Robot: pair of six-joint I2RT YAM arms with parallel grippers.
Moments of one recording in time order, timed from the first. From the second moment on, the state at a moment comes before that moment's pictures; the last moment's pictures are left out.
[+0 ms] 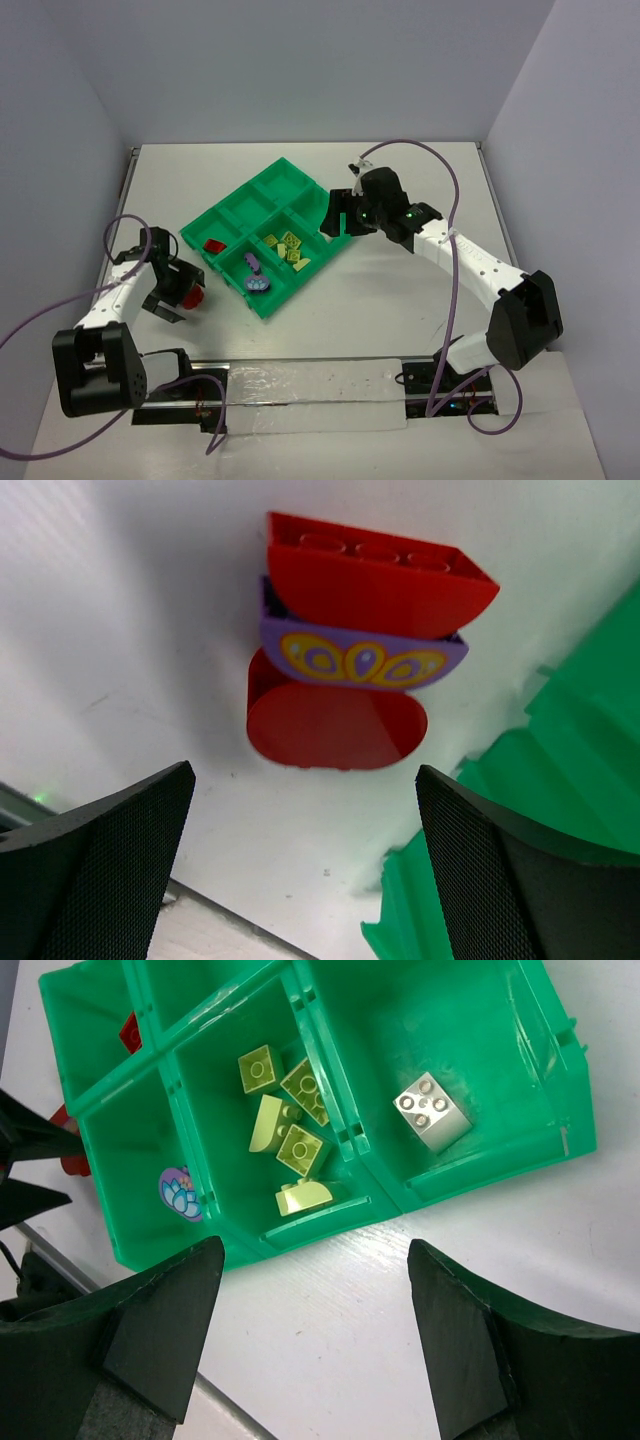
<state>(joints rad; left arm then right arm) 0.09 1.20 0.68 -0.86 -0.07 -1.00 0.55 1.42 1.12 -0.34 -0.18 0.44</state>
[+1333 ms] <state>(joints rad) 0.09 1.00 0.97 -0.91 -0.23 -0.91 0.55 1.44 1.13 -0.34 -0.21 0.43</state>
